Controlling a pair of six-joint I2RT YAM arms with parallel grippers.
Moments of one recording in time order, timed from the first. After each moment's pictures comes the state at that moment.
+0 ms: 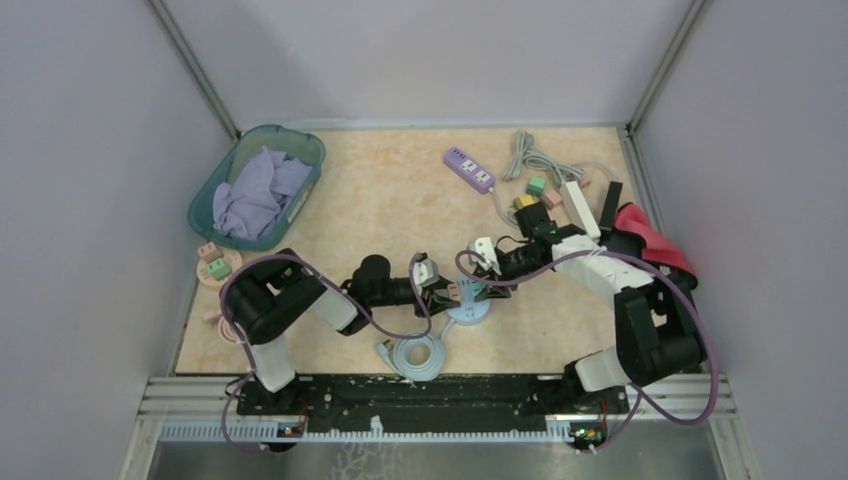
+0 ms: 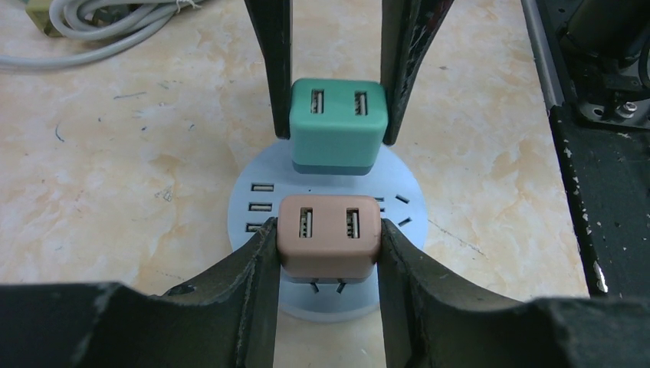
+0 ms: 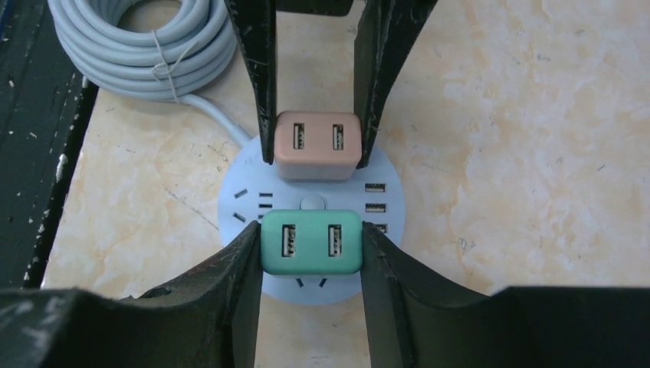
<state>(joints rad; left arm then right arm) -0.83 1.81 0.46 1.20 0.57 0.07 0.35 1.42 0.81 -0.61 -0.95 -1.25</state>
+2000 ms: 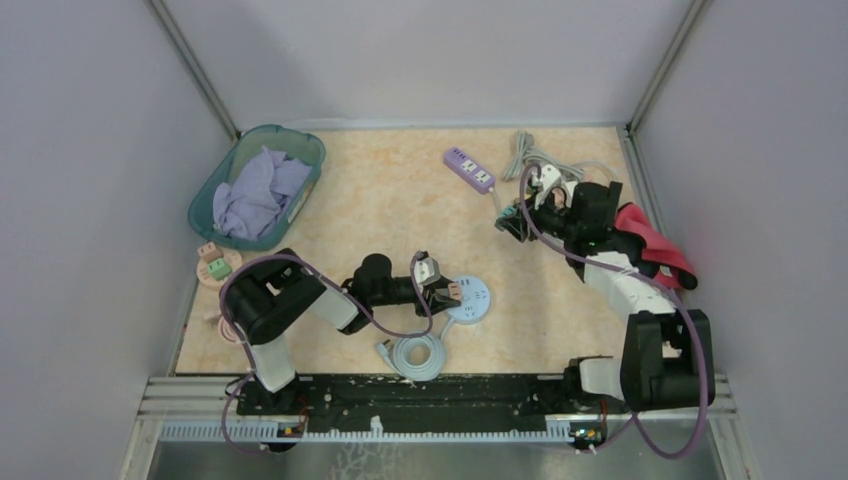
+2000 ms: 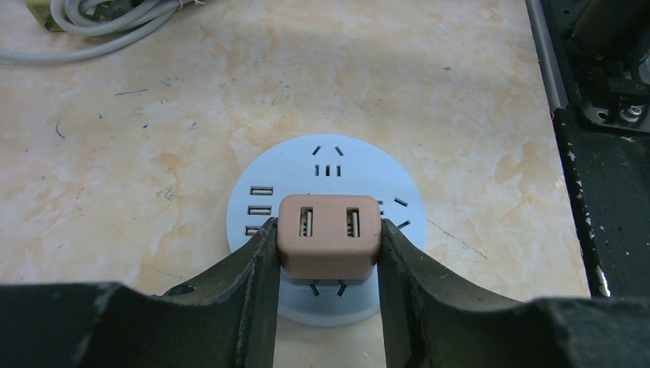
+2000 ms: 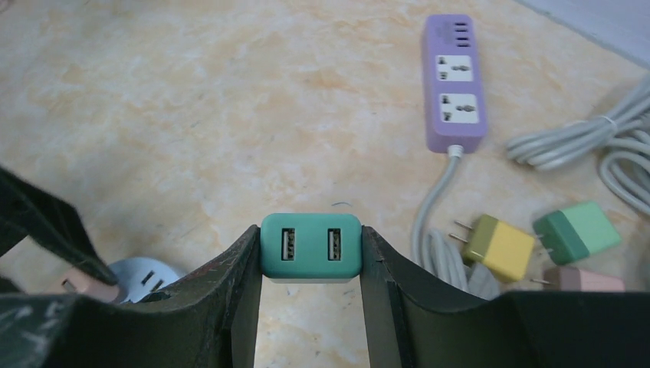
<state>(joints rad) -0.83 1.81 0.47 1.17 0.56 0.05 0.07 1.27 0.68 0.21 -0.79 -0.24</state>
